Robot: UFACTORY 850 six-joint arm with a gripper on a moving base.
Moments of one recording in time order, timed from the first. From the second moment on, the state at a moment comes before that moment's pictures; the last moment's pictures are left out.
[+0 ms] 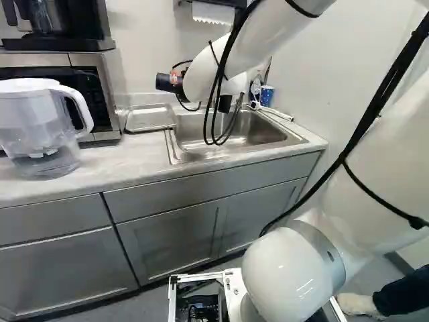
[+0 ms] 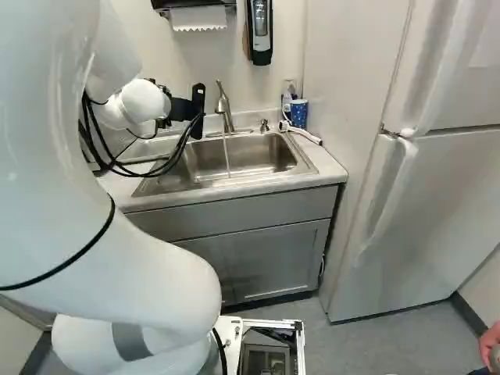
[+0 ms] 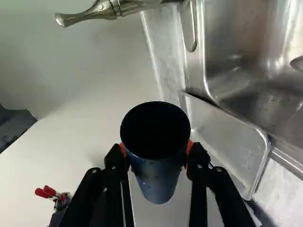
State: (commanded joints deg) arm 18.5 7.1 -44.5 -13.8 24.5 114.9
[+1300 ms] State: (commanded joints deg) arm 18.5 7.1 -44.5 -13.8 24.5 75.8
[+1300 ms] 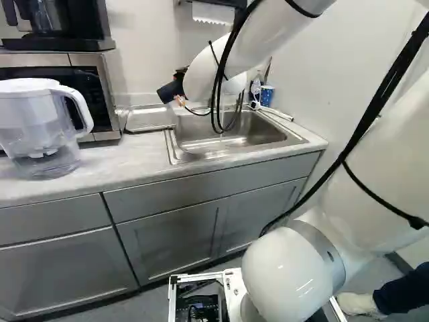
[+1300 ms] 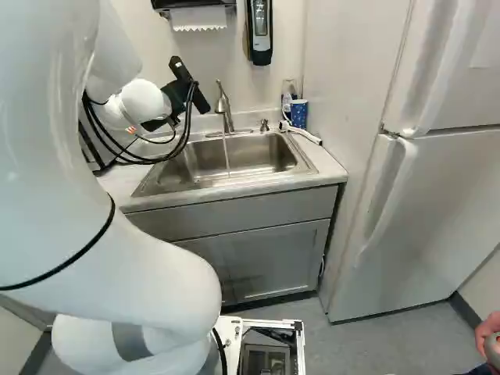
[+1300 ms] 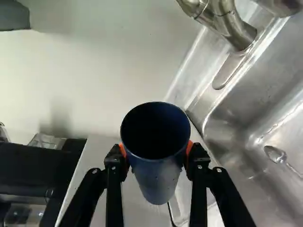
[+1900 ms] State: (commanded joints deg) arm 18.5 7.1 -44.5 -13.8 24.5 57.7
